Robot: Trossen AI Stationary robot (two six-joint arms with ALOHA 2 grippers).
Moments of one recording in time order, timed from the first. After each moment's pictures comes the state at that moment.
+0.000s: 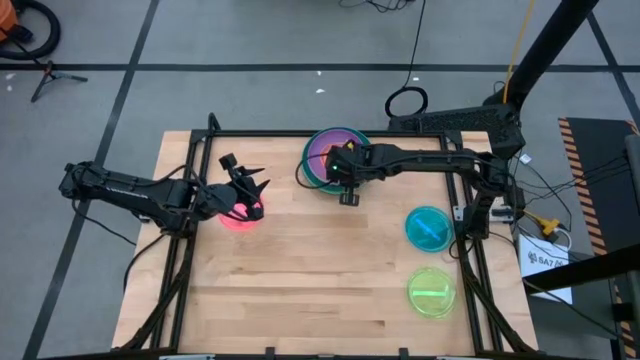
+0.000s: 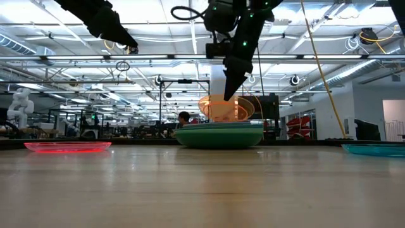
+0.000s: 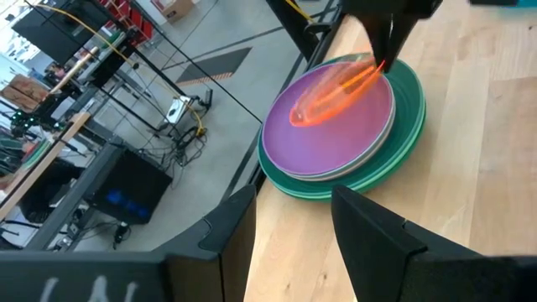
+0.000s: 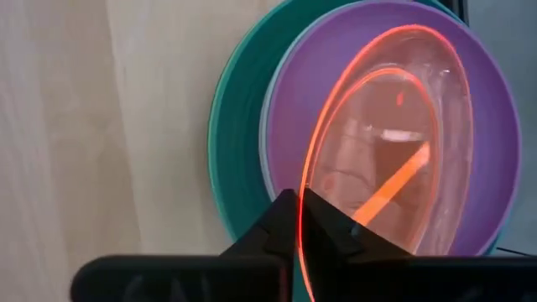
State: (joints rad) left arm -0.15 0.96 0.76 -0.35 -0.80 0.19; right arm -0.23 1.80 1.46 -0.82 0.23 -0.20
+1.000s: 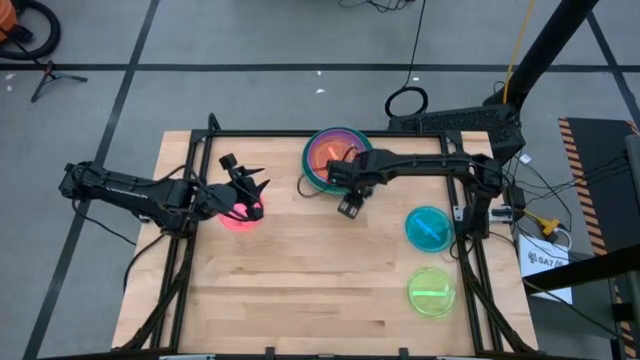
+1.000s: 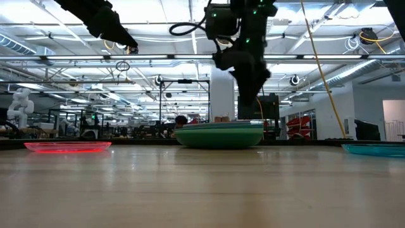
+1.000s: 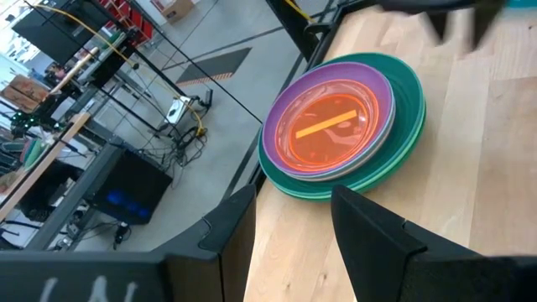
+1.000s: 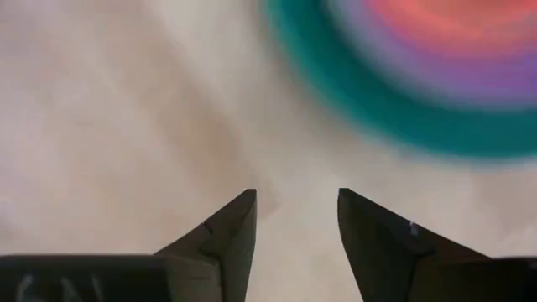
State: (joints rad) left arm -0.15 0.96 0.76 -0.36 -0.80 0.19; right arm -0.17 1.84 1.51 -1.14 0.09 0.37
